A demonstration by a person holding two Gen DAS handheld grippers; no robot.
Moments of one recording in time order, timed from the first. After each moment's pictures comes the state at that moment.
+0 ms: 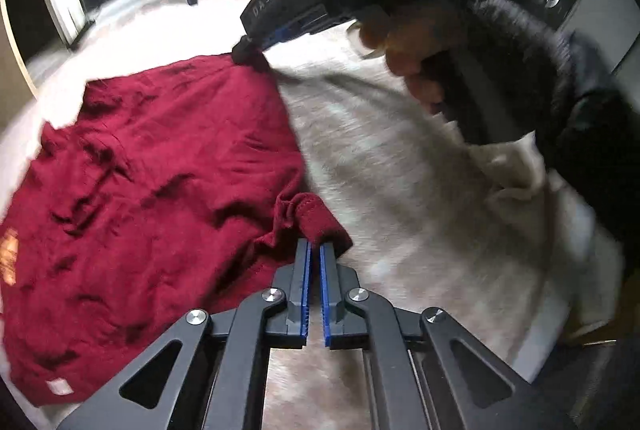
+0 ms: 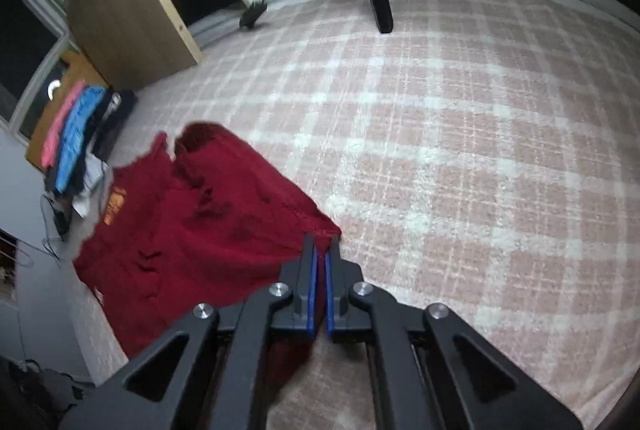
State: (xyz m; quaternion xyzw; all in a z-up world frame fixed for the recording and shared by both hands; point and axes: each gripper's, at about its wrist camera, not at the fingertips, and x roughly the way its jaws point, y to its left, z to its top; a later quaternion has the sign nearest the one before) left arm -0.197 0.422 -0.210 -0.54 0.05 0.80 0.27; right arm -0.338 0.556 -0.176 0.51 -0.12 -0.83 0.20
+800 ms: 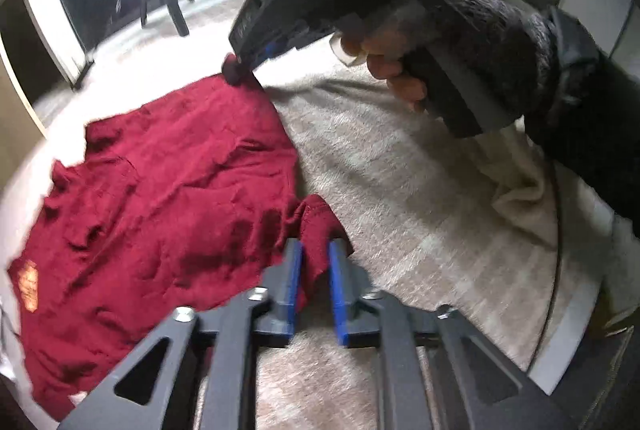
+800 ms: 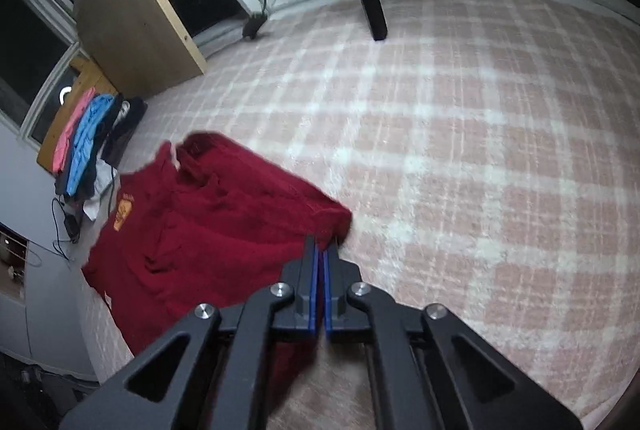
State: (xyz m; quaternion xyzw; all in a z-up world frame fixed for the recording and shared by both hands) left arm -0.202 0.437 -0.207 -0.50 0.10 0.82 0.24; right arm -0.344 0.568 -0.174 0.49 -0.13 -0.84 0.21
